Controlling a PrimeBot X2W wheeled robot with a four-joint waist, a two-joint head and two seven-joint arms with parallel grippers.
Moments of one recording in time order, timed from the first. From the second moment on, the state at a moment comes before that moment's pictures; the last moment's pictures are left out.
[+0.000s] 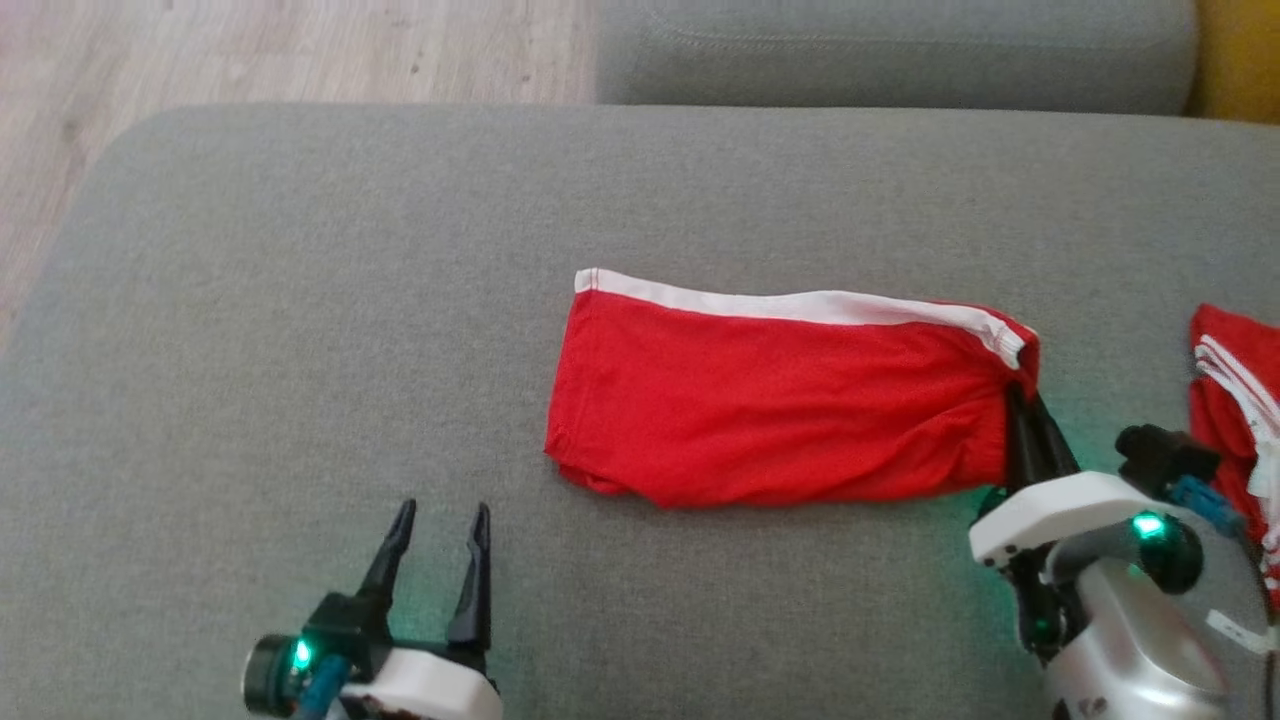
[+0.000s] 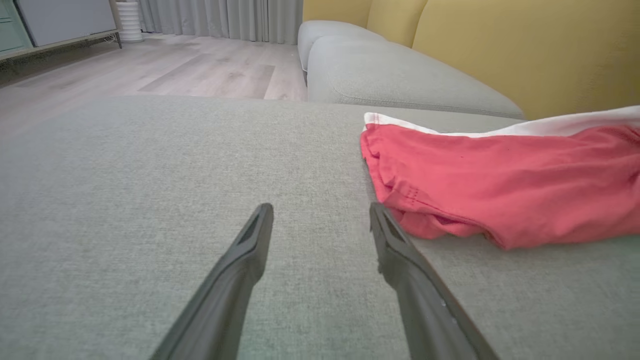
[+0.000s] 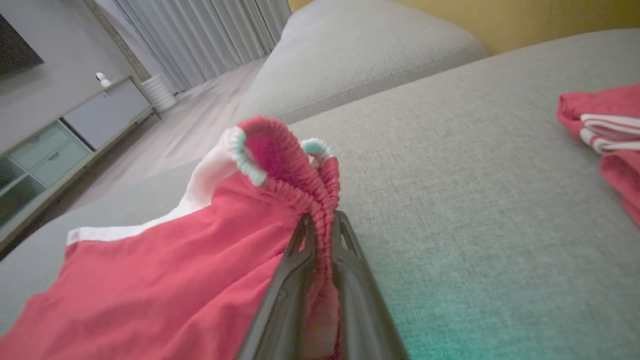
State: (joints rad) left arm -0.06 0.05 -0.24 0.44 -0.19 -0.04 -0.26; right arm -0.34 -0.10 0.06 0.81 0.43 0.13 -0.26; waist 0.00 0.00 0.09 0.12
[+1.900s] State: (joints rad) left arm -0.03 0.05 -0.16 0.40 -0.16 -0.03 -0.26; right arm -0.19 -0.05 -0.02 0.59 0.19 0.13 -0.25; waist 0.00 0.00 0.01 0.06
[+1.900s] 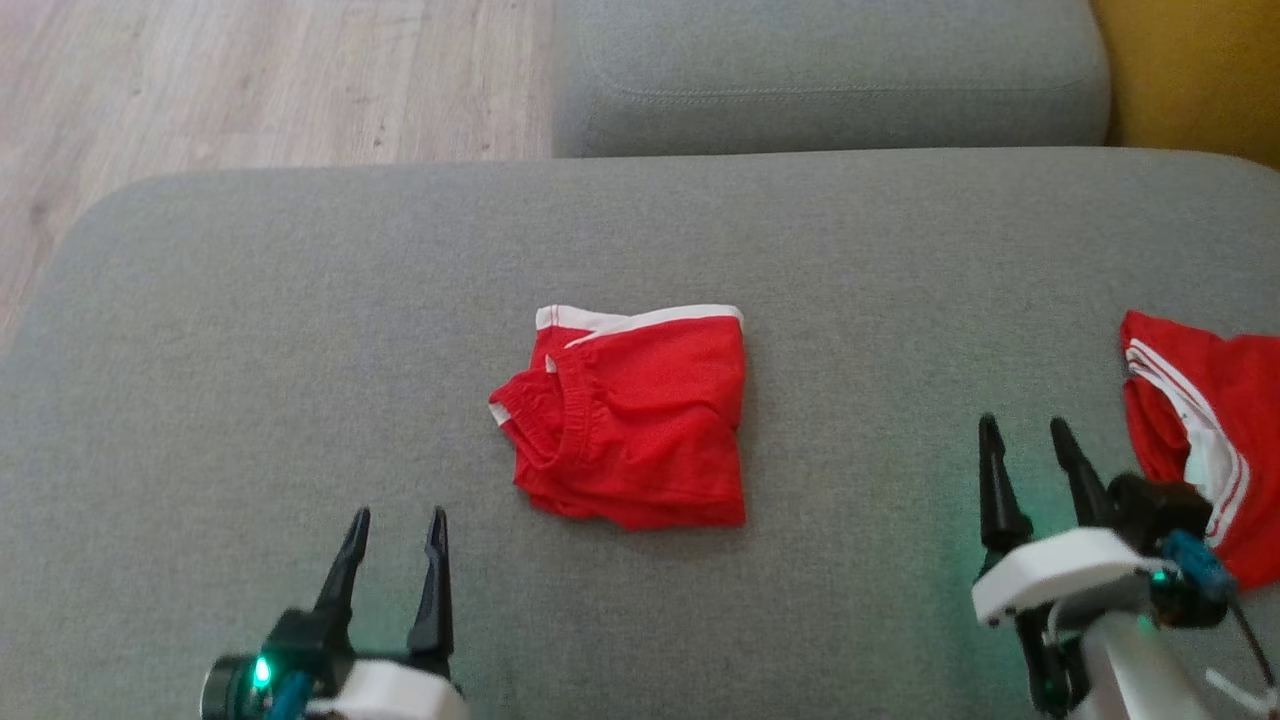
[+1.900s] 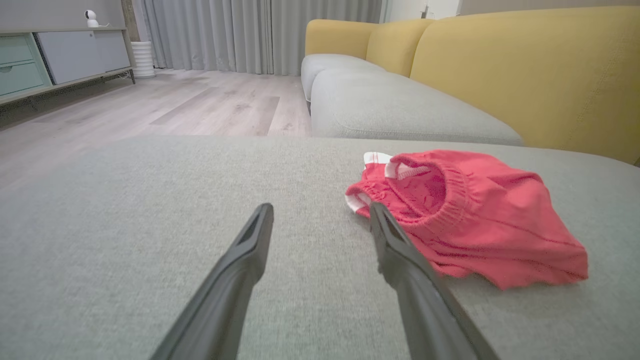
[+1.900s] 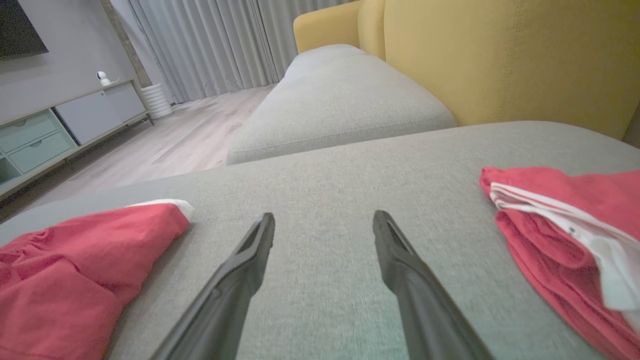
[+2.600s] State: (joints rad) left arm 0.01 0.05 -0.20 0.38 -0.17 -0.04 -0.26; right arm -0.19 -0.05 0.13 0.62 0.20 0.13 -0.25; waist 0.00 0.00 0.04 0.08
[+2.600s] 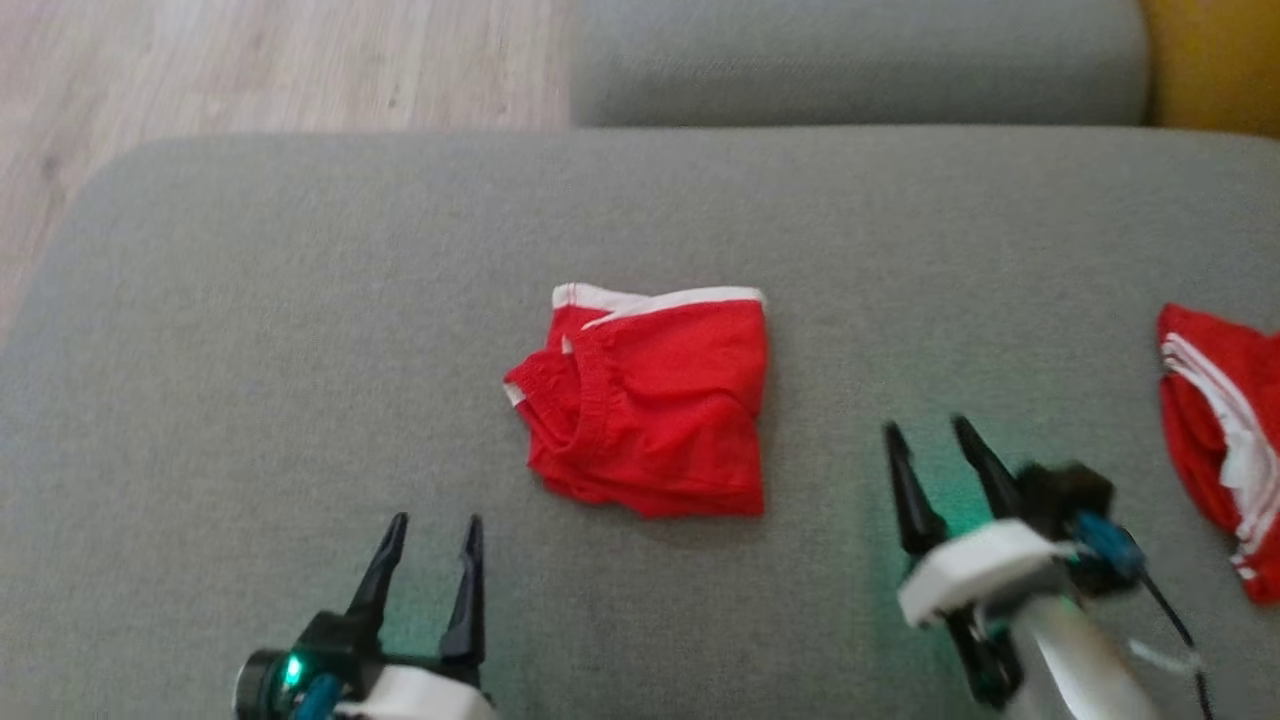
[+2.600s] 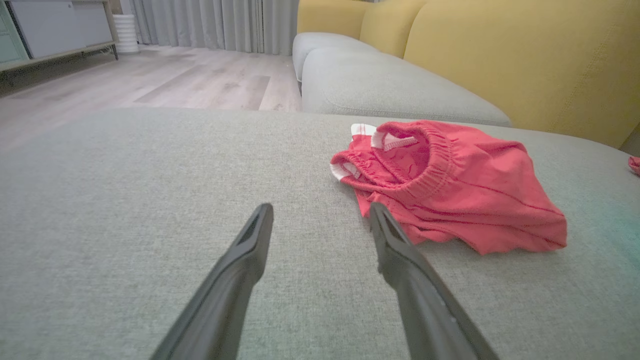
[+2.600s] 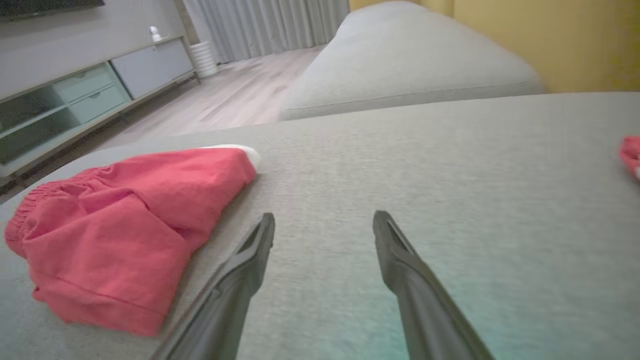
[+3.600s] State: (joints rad) left arm -0.09 0.05 -0.31 0.39 -0.21 -0.05 -0.26; right arm -0.46 -0.05 0.27 0.89 0.30 0.13 -0.26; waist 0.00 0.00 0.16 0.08
